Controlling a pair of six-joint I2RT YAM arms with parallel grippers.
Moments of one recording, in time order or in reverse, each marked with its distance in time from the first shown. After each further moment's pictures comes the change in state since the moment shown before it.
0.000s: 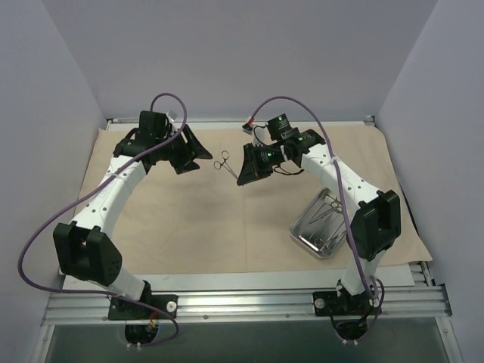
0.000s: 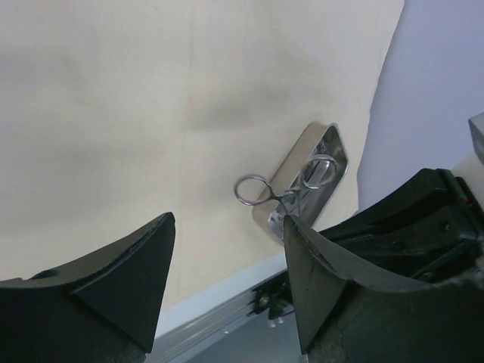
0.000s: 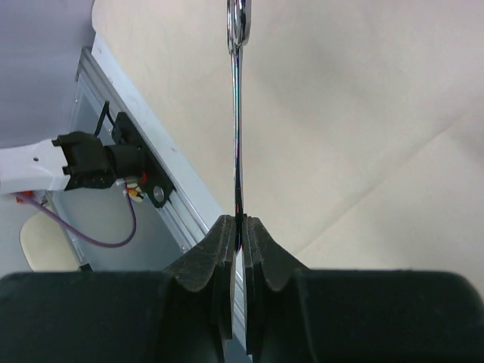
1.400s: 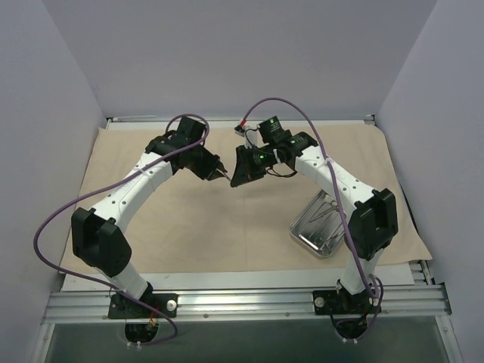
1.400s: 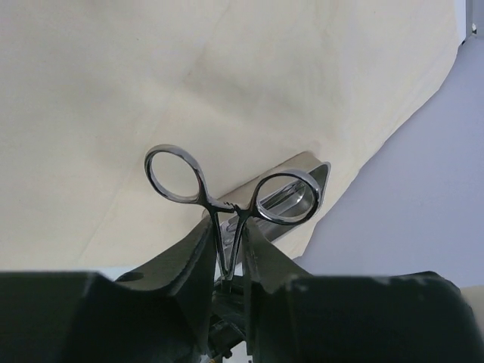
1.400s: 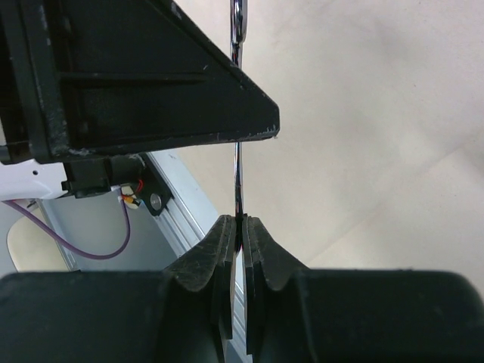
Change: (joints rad) left arm -0.259 0.119 0.140 -0.225 -0.325 -0.576; right arm 0.056 0.022 0.016 0.058 0.061 0.037
